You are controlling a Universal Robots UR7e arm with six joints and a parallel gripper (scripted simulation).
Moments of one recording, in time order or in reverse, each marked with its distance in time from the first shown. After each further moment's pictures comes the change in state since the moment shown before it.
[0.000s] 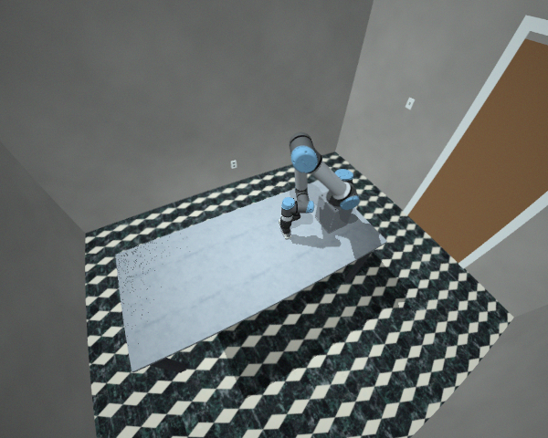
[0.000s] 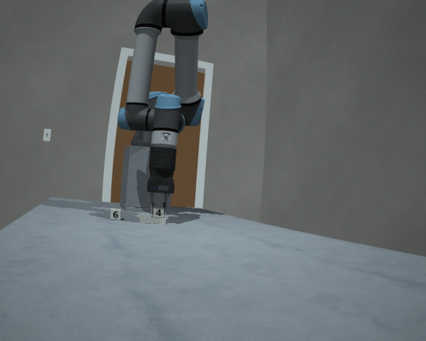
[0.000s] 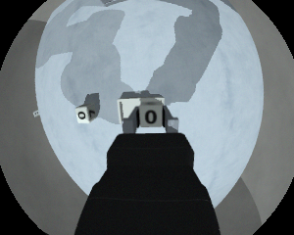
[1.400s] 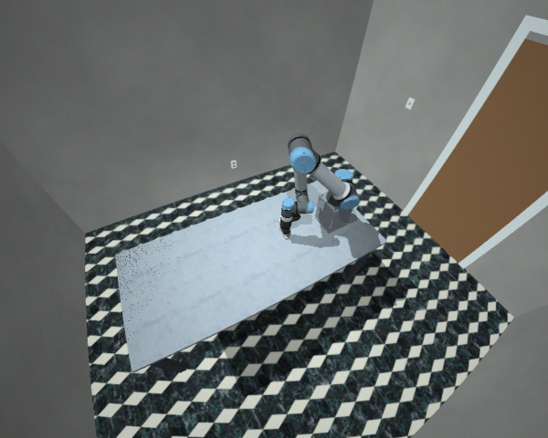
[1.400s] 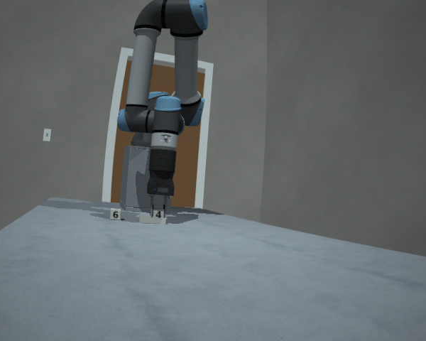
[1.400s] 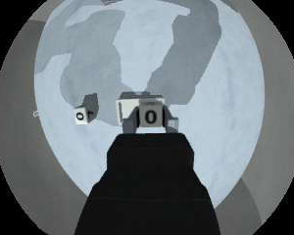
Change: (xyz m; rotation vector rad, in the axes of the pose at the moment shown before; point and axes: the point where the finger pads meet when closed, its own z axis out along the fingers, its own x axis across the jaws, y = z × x) arm 0.000 0.000 0.006 0.000 0.000 0.000
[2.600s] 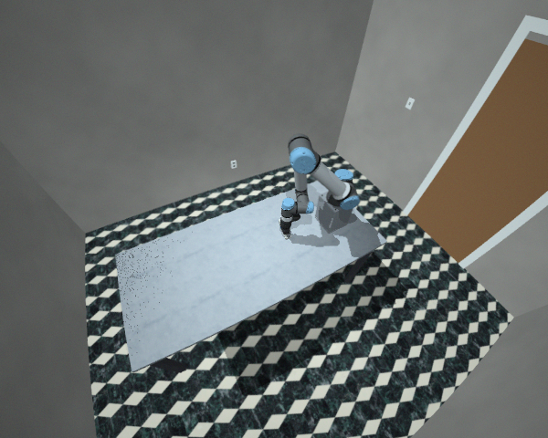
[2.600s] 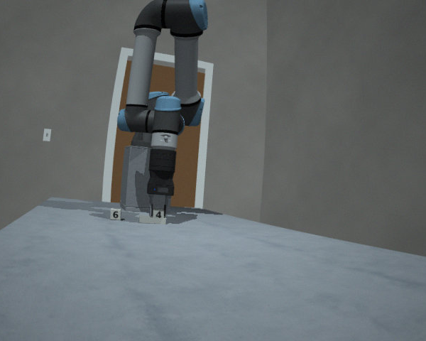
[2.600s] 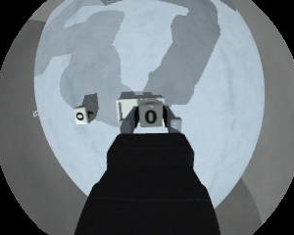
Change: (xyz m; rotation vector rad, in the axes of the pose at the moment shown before) arm 0.000 0.000 0.000 0.000 0.000 0.000
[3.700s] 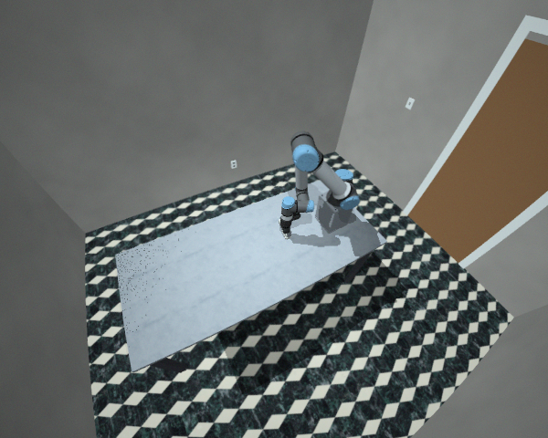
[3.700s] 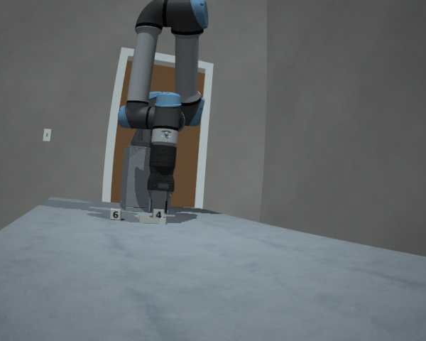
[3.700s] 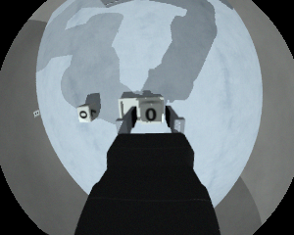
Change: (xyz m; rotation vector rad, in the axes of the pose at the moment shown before) arm 0.000 0.000 -0.012 0.001 0.000 0.000
